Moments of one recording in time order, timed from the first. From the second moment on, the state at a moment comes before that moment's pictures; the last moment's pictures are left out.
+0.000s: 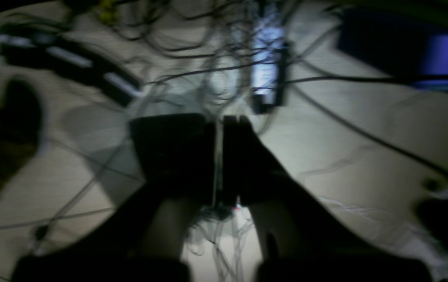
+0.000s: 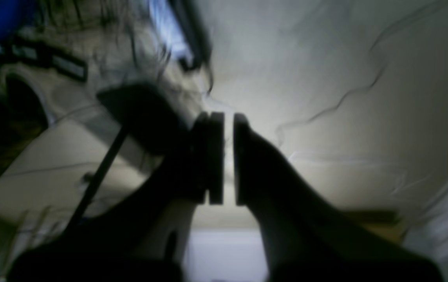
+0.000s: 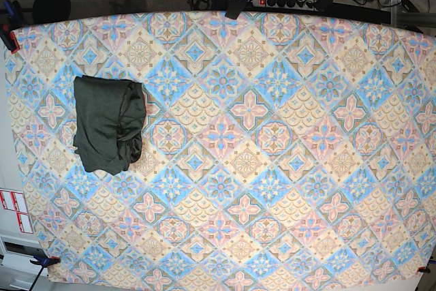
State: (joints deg) left arm 23.0 -14.4 27.0 31.1 -26.5 -5.6 1.7; right arm -25.3 9.3 9.4 22.9 15.9 17.6 -10.9
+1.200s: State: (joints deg) left arm 11.7 -9.0 40.0 18.4 -27.4 -0.2 -5.5; right arm -10.9 -0.1 16.1 9.4 3.7 17.4 9.9
